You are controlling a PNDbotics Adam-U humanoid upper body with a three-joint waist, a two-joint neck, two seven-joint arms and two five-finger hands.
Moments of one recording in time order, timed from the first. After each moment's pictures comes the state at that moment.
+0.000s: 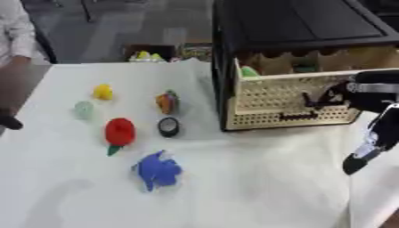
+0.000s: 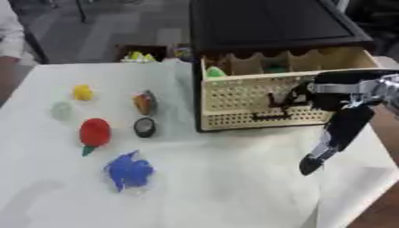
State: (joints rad) left arm -0.18 0.21 0.09 -1.98 0.44 -0.44 -0.28; right arm -0.52 -1.08 0.27 -1.85 0.27 0.20 0.76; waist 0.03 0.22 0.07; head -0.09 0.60
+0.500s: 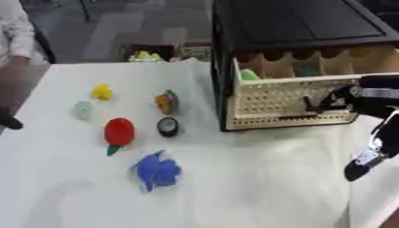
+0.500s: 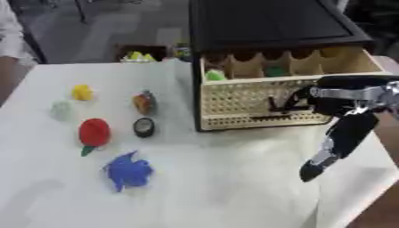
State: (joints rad) left arm -0.18 0.21 0.09 -1.98 0.44 -0.44 -0.28; right arm -0.46 -1.09 0.24 -1.90 0.26 0.22 0.73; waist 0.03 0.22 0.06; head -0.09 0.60
